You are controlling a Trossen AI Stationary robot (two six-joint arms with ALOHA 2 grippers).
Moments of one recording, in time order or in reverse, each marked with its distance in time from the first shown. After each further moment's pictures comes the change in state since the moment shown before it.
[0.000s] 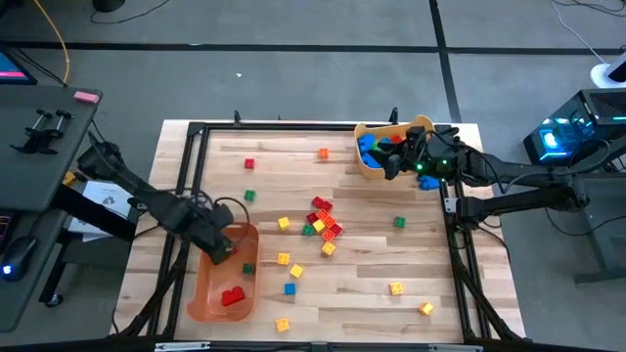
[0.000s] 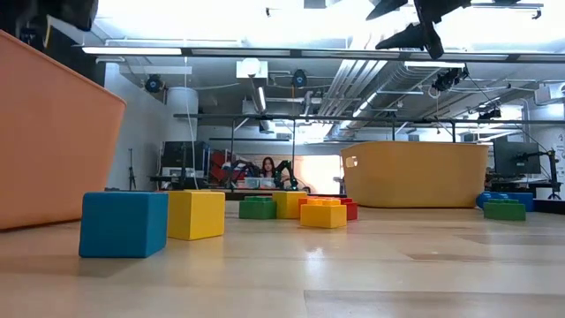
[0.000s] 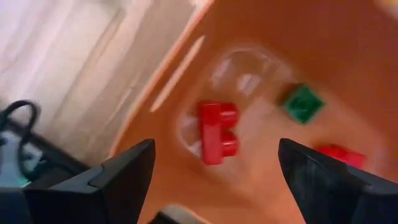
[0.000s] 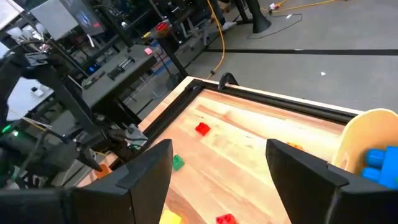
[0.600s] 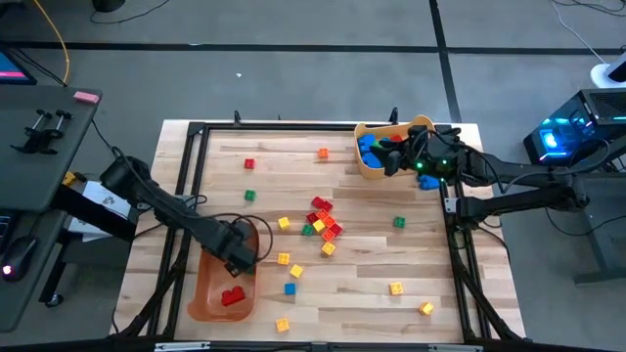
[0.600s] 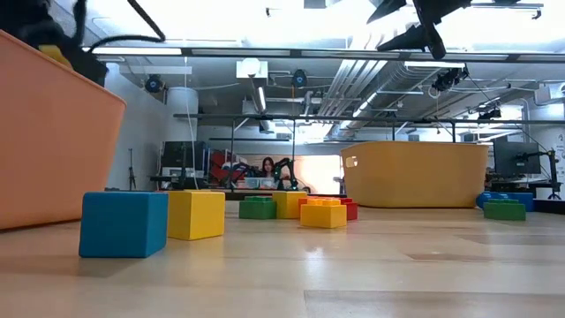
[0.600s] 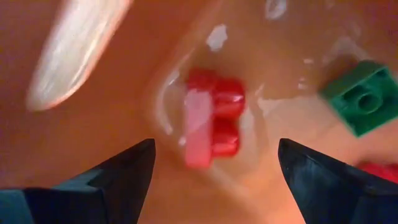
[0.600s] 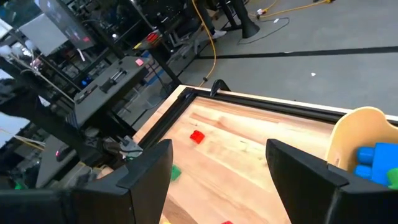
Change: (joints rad) left arm 0.043 0.361 0.000 0.104 0.183 -0.037; right arm 0.000 0.000 0.000 0.000 0.054 0.050
